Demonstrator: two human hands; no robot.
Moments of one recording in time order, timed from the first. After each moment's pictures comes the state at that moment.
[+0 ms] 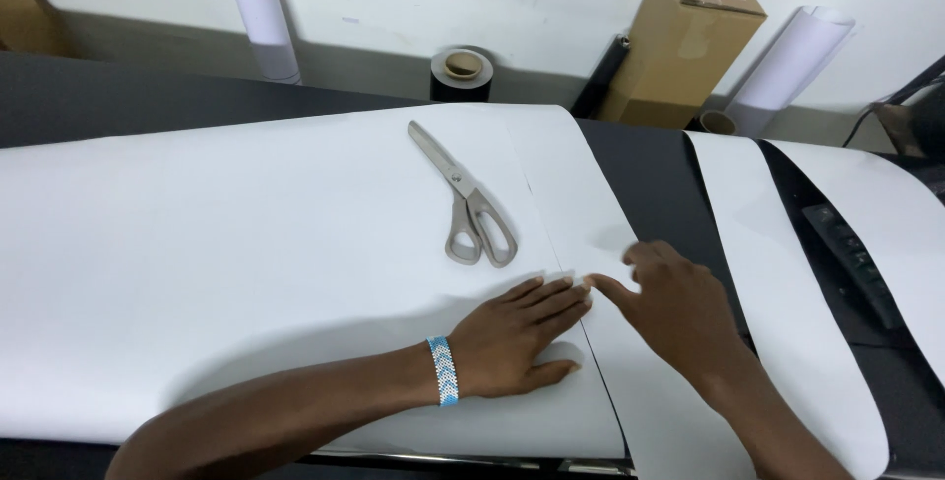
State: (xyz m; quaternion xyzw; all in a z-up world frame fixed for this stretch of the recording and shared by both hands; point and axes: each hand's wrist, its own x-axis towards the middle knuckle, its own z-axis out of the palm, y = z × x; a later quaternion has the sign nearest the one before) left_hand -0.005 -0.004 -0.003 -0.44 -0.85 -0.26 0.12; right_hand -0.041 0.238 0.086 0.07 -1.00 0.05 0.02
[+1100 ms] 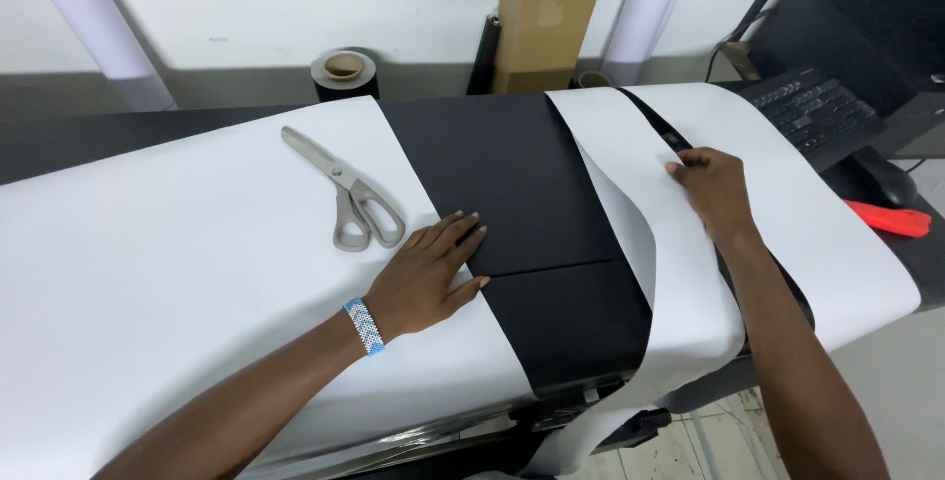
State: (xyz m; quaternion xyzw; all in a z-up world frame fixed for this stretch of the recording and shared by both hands) left_hand -0.039 0.014 0.021 -0.41 -0.89 -0.20 0.07; right_hand -0.124 0.497 0.044 -0.17 -0.89 0.39 0.17
